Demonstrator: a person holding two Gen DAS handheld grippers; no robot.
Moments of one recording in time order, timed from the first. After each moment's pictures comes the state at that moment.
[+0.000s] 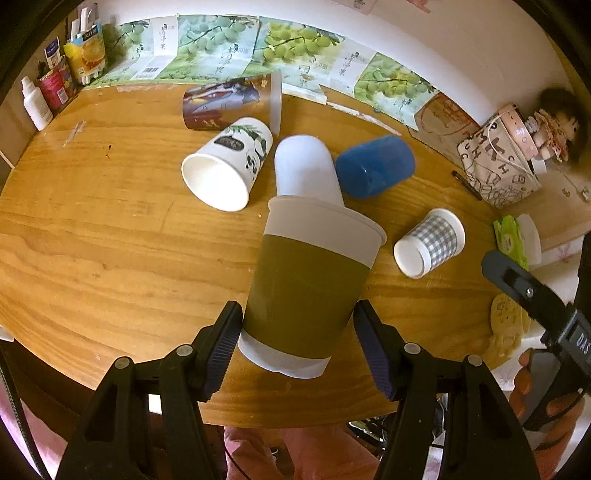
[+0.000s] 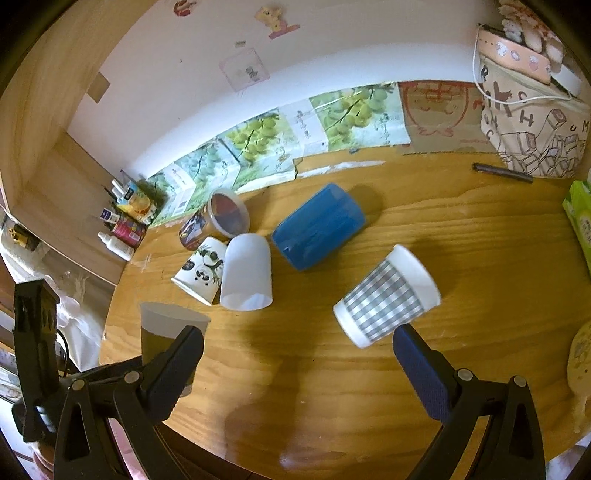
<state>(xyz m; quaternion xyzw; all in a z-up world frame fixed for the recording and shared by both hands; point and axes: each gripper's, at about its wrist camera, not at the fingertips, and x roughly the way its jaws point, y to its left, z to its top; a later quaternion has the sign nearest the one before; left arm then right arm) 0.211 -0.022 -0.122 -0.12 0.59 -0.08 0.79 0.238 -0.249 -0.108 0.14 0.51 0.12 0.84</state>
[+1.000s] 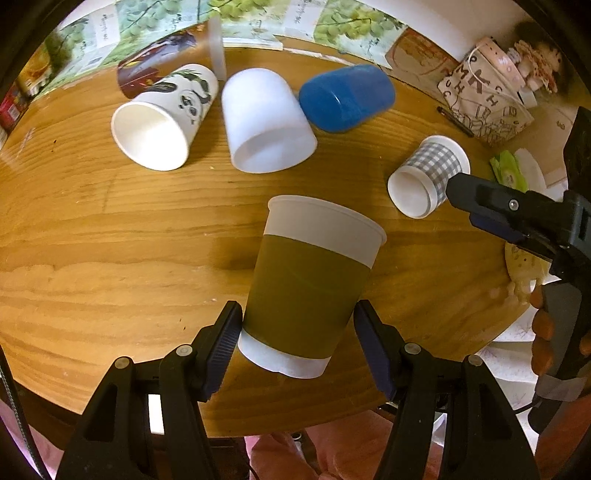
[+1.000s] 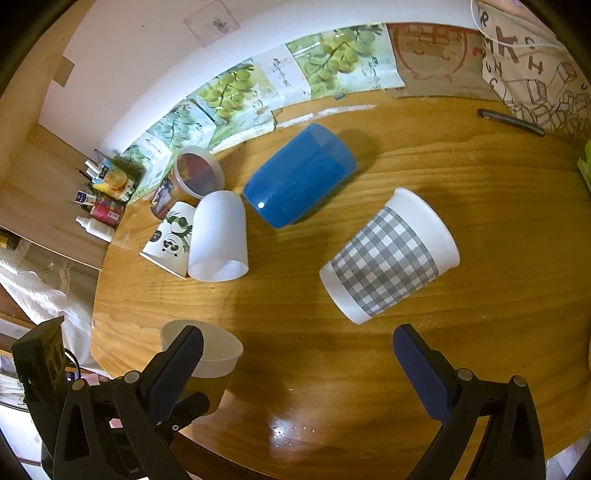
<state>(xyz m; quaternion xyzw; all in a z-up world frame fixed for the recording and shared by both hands) 0.209 -0.055 -0.174 -0.06 0.62 -0.14 0.77 0.254 -0.254 -0.156 0.15 0.57 0.11 0.80</state>
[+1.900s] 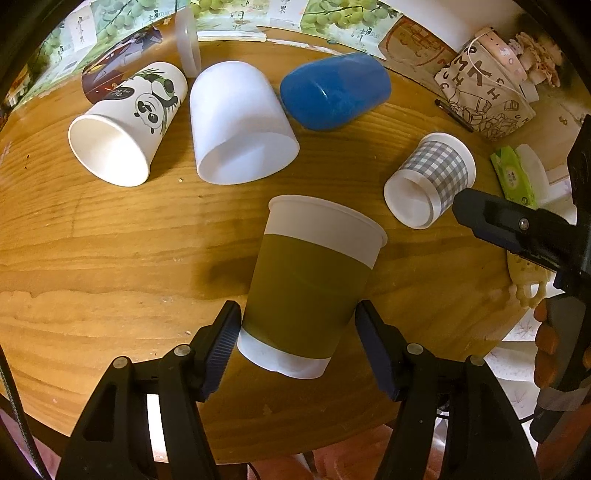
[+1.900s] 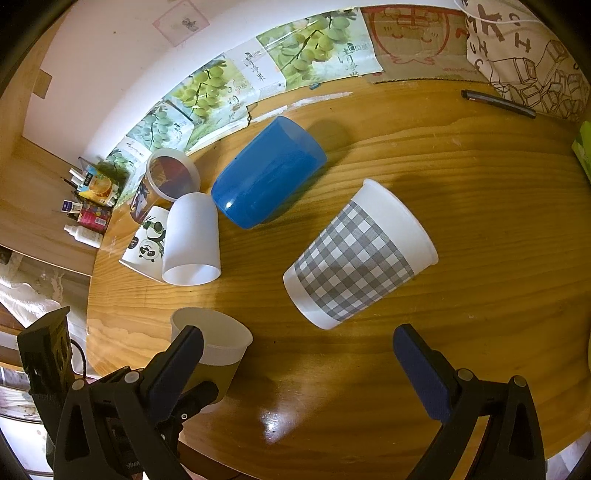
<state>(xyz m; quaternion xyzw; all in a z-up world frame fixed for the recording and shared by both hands) 0.228 -0.070 -0.192 -0.06 0.63 -0.16 0.76 0.262 -0.272 -0.167 0.16 0.59 0.09 0.79</state>
